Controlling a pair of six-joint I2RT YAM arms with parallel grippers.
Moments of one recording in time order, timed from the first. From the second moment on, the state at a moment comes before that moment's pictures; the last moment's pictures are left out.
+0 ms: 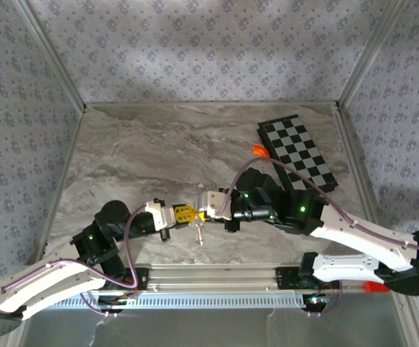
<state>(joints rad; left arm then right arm) -1.03 0.54 0.51 0.06 0.33 0.19 1.15 1.06 1.14 -0.59 -0.21 -0.44</state>
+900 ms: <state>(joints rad) -1.03 0.57 0.50 0.21 0.41 0.12 1.10 0.97 1.09 -0.50 -0.35 -0.36</state>
